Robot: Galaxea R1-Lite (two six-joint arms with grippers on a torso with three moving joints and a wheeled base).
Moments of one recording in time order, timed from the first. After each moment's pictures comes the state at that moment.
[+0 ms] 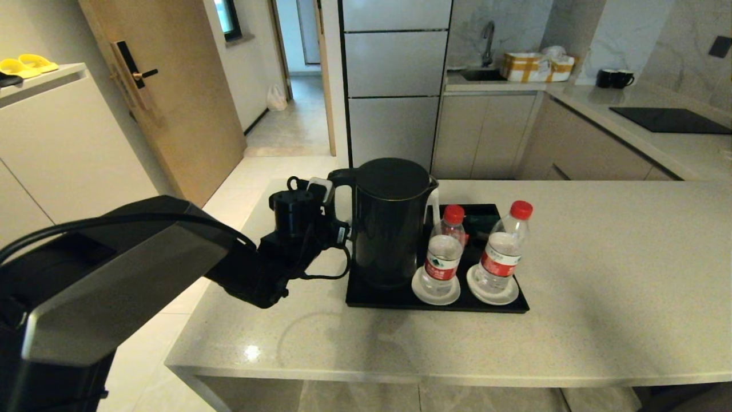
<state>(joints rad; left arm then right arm) -0.46 2.28 -1.25 -0.88 0.20 0.13 0.00 0.00 0.00 0.01 0.00 0.00</state>
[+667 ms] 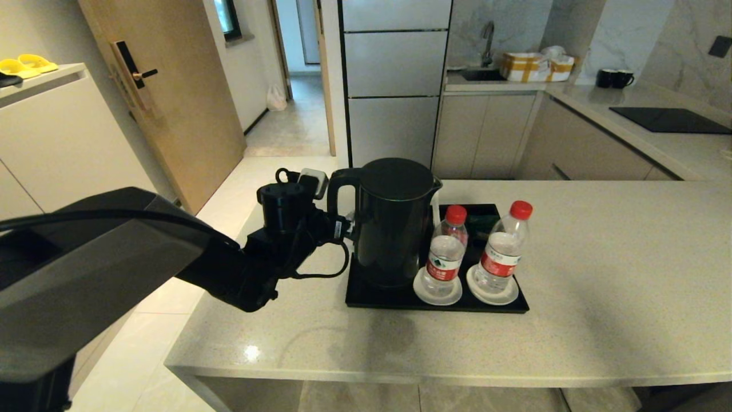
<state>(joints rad) -0.48 2.18 -1.17 -0.91 0.19 0.10 0.00 0.00 0.00 0.01 0.00 0.00</state>
